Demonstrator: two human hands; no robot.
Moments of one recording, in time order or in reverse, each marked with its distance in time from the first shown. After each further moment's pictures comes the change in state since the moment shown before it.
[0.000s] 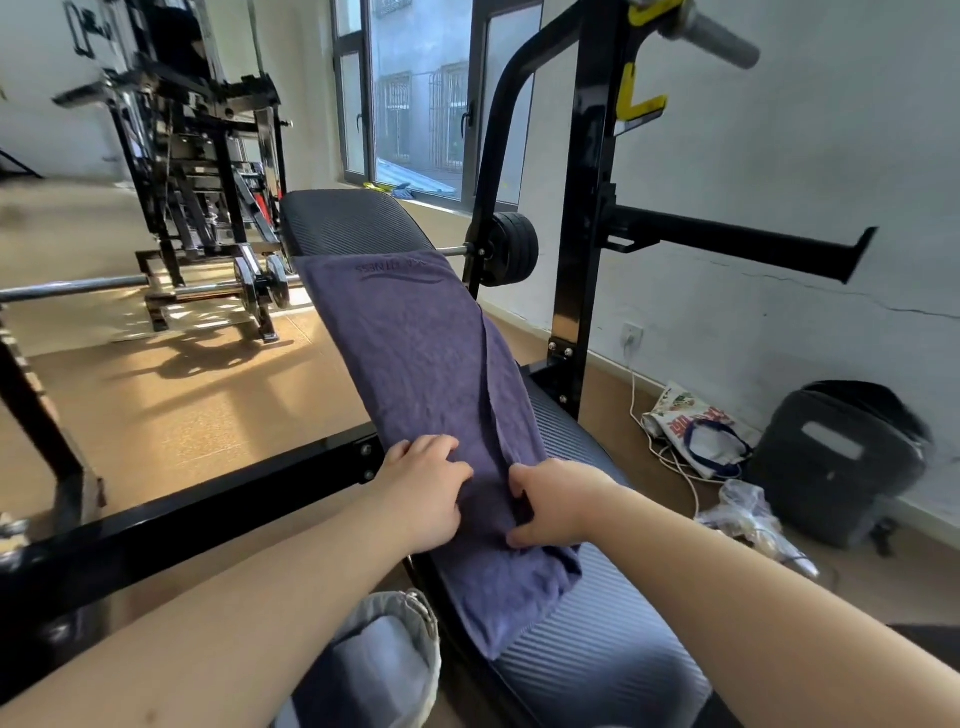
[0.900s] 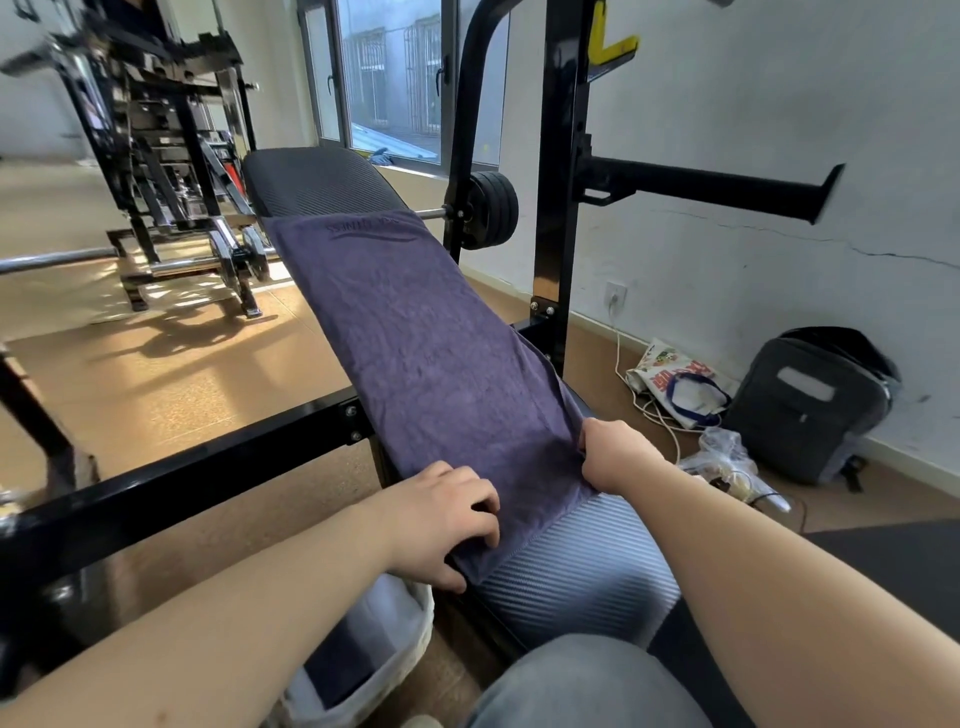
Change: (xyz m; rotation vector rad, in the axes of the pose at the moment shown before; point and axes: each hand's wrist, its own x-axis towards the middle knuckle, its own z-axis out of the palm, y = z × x) left_hand -0.044 0.038 0.022 0.040 -0.109 0.645; right_hand -0.036 0.066 0.043 0.245 0.035 0.501
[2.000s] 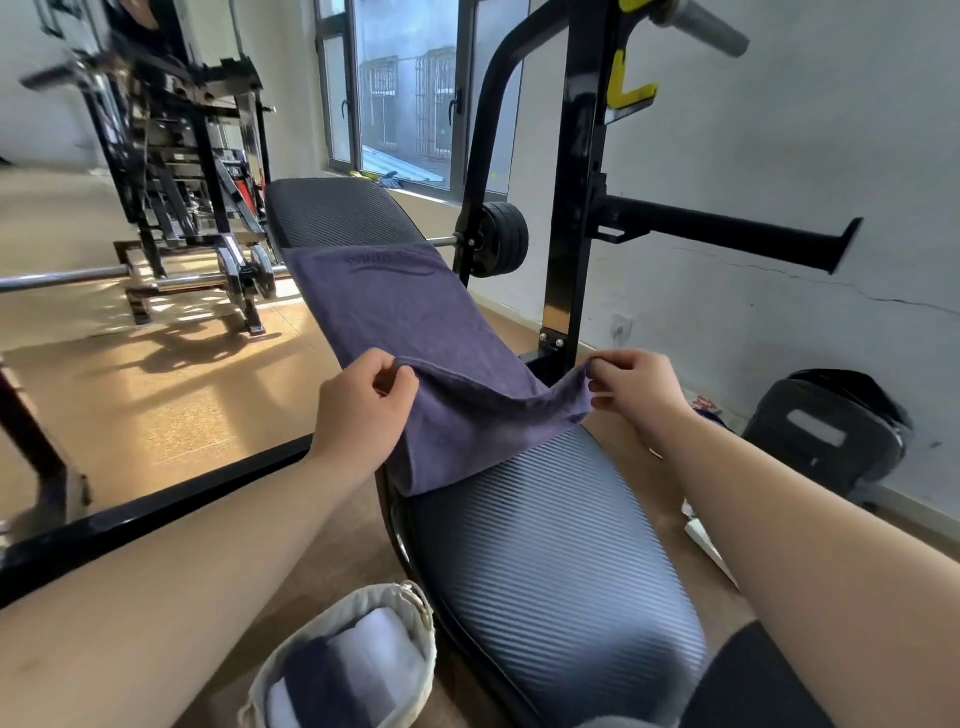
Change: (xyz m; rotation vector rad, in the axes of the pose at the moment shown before) left_hand -0.011 -0.085 -0.071 -0.606 1.007 -0.924; right_hand 0.042 -0.029 -0.094 1.159 0.336 -0.066
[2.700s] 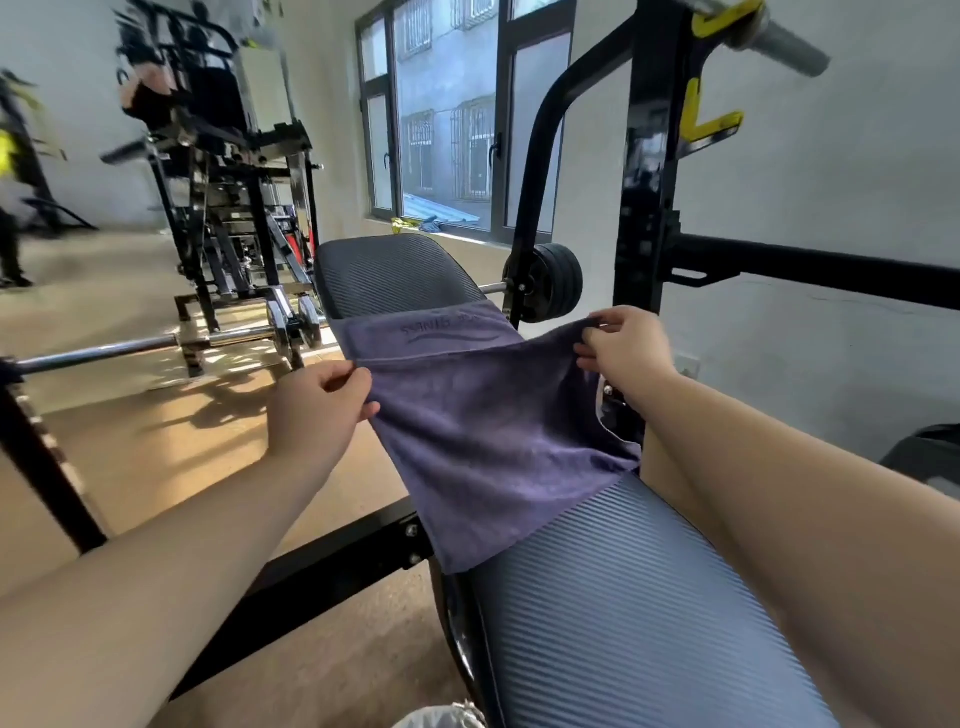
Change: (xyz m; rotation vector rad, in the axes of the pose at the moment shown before) left_hand 0.154 -0.085 -0.038 -0.367 0.147 -0.274; right_hand 0.140 -0.074 0.130 0.102 0.063 -0.120
